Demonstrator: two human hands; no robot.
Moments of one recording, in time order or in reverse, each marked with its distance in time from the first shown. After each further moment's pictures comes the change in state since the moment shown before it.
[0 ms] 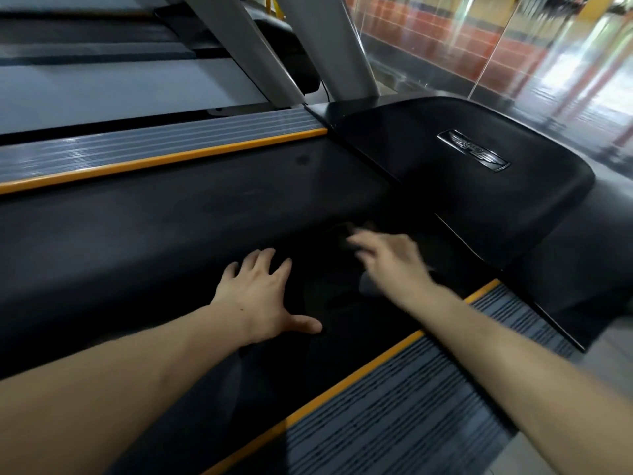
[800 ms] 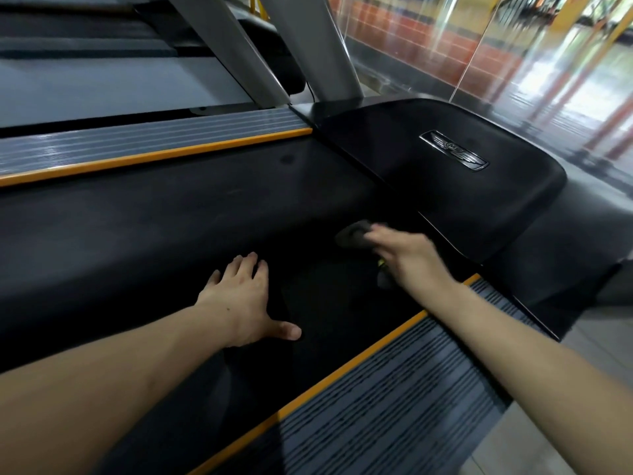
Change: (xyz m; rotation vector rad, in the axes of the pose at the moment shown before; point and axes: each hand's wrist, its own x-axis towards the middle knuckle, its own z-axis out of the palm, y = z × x) left_hand -0.001 -0.002 0.002 -0.033 -0.119 -0.036; right_hand -0.013 0.056 -0.022 -0.003 0.061 -0.049
